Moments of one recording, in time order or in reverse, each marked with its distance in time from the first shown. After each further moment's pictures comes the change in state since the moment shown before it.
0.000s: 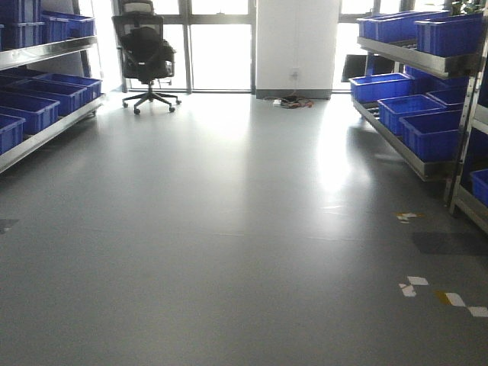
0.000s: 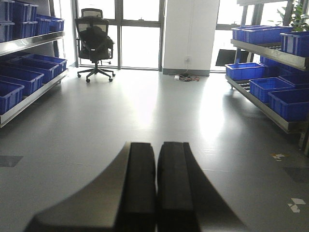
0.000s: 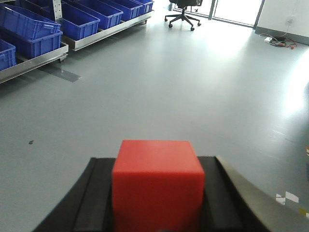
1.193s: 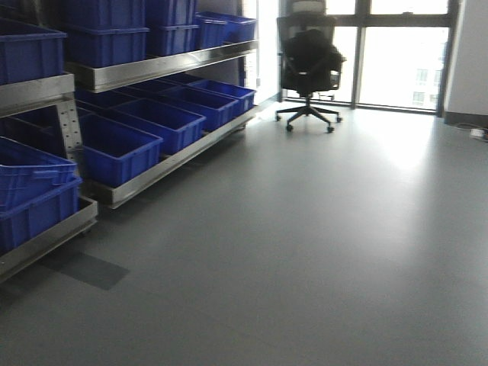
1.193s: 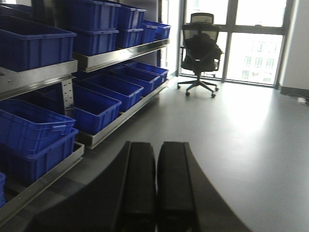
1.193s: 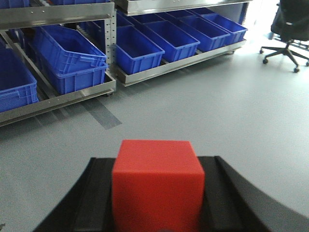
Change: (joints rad) left arm 0.000 0.000 0.000 0.000 0.000 0.000; right arm 0.000 0.000 0.000 -0.001 0.000 0.000
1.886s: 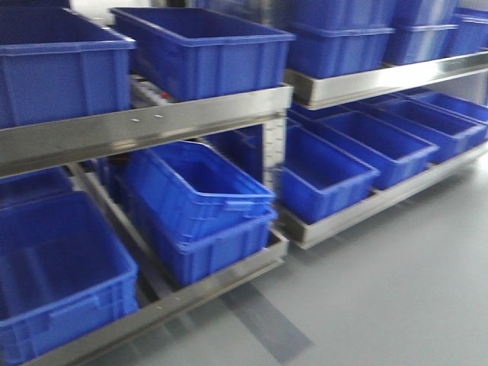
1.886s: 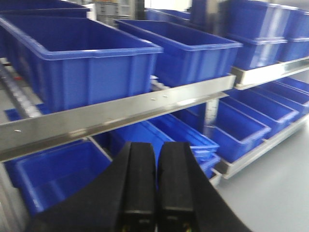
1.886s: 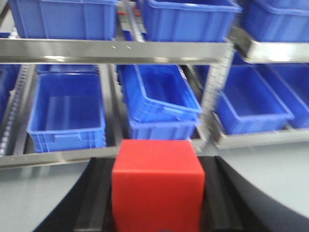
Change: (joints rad) left arm 0.000 0.000 0.000 0.000 0.000 0.000; right arm 0.000 0.000 0.000 -0.002 0.000 0.000
